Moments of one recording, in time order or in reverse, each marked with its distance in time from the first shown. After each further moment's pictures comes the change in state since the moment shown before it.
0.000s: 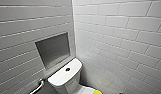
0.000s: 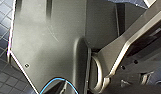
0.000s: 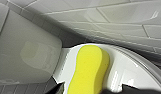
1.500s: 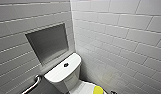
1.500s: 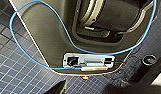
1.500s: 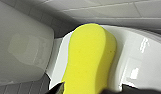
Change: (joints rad) left arm 0.193 0.023 0.006 -0.003 -0.022 0.000; right arm 0.016 0.163 -0.147 0.000 -0.011 0.028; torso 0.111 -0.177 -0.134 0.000
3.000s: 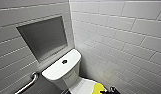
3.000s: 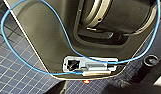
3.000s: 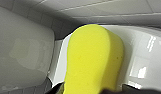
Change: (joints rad) left arm -0.013 0.011 -0.003 0.000 -0.001 0.000; right arm 0.059 -0.022 0.071 0.000 0.000 0.040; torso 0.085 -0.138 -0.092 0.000
